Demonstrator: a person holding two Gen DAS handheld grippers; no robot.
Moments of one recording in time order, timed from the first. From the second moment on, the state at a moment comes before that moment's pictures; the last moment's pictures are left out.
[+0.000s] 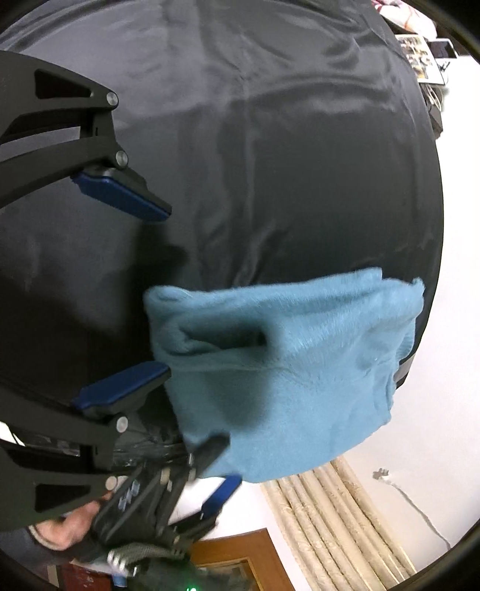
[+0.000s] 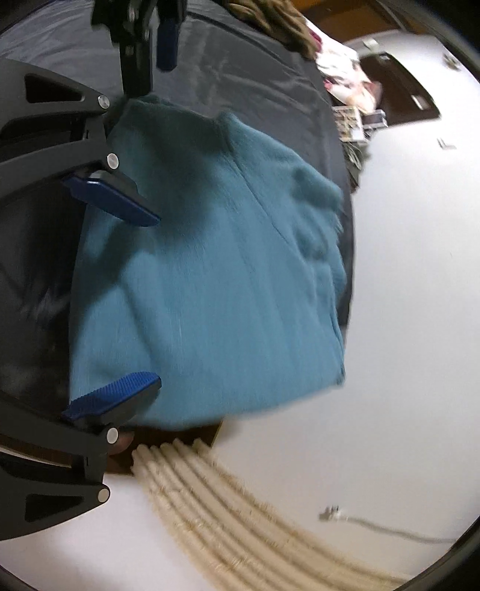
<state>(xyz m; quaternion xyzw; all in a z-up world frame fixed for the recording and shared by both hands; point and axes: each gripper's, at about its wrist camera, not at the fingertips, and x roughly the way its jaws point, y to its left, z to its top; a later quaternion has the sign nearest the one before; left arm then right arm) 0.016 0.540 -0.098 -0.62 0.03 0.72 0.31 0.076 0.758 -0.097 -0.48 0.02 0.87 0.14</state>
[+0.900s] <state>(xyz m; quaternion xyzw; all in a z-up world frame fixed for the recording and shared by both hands) -0.011 0.481 -0.073 -0.58 0.04 0.74 0.34 0.020 0.690 -0.124 -0.47 0.04 0.87 0.18</state>
